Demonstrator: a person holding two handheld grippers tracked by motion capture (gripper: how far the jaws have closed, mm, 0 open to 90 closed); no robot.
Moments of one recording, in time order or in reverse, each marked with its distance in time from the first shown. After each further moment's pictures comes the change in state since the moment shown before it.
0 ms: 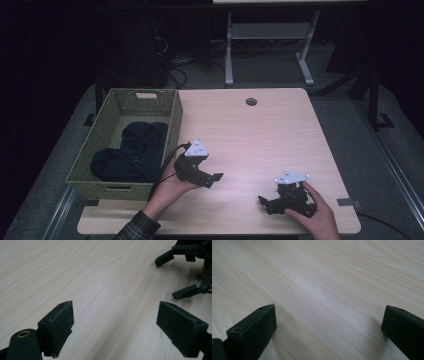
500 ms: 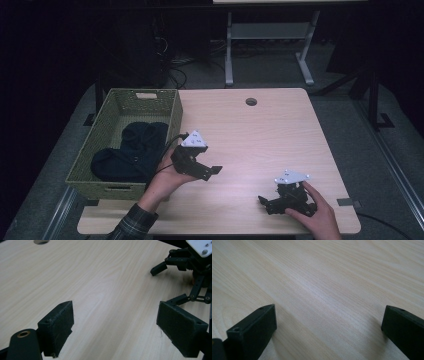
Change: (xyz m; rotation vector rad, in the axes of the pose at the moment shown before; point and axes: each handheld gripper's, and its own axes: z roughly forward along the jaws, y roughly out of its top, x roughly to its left) left arm 0.007 0.026 -0.021 -0.012 0.000 0.025; right arm 0.000 0.000 0.000 -0.001 0.001 0.002
